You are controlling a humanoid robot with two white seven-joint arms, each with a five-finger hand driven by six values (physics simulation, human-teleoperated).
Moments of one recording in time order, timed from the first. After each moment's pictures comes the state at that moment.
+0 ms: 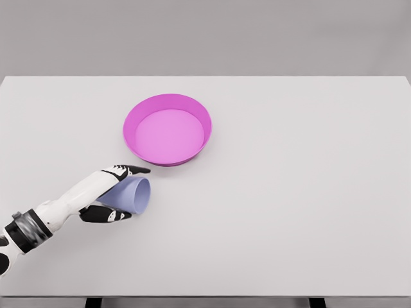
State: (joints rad) left arm -0.12 0.98 -0.73 -1.81 -0.06 -0.29 0.12; right arm 0.03 0.00 -0.09 0.02 -0.12 -0.06 0.09
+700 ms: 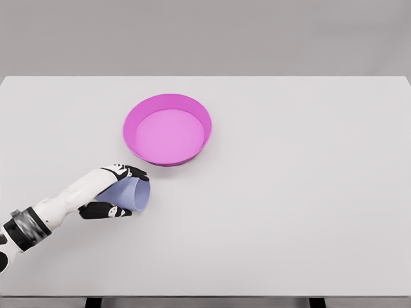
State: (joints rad) left arm -0.13 0.98 -0.73 -1.80 -0.06 -0.30 0.12; right arm 0.03 0.00 -0.09 0.02 -0.12 -0.06 0.09
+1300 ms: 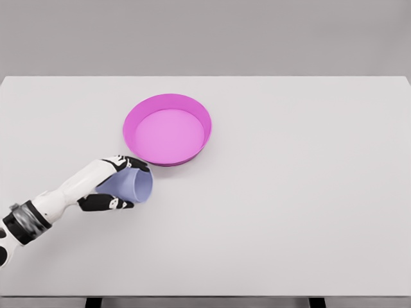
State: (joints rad) left arm -0.16 0.97 -0.72 -1.80 -0.02 -0.33 0.13; right arm 0.03 0.00 -0.09 0.02 -0.12 -0.06 0.09
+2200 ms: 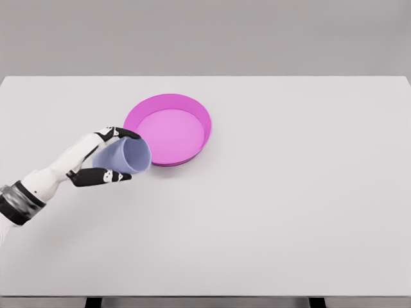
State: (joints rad) left arm -0.19 0.95 -0.66 -1.80 0.16 -0.34 0.13; right arm 0.03 0.00 -0.09 0.02 -0.12 -0.06 0.09
